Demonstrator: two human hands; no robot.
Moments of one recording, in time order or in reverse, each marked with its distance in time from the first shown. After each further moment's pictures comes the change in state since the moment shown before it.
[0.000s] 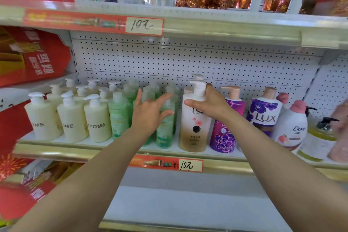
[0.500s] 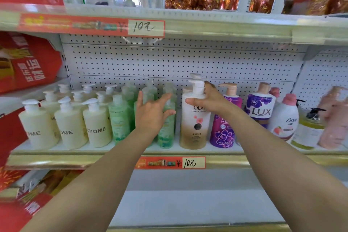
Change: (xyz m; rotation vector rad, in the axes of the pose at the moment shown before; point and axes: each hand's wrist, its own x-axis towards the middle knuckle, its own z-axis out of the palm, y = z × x) left_hand -0.002 0.000 -0.001 0.012 -0.012 -0.013; right_hand 0.000 0.001 -0.001 0.150 -0.042 0.018
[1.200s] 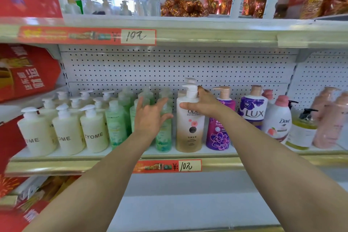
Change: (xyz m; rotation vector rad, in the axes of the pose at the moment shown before) left_hand 0.007 0.007 0.004 -0.004 0.007 0.023; right_hand -0.007 -0.007 -0.003 -0.050 -0.017 0.024
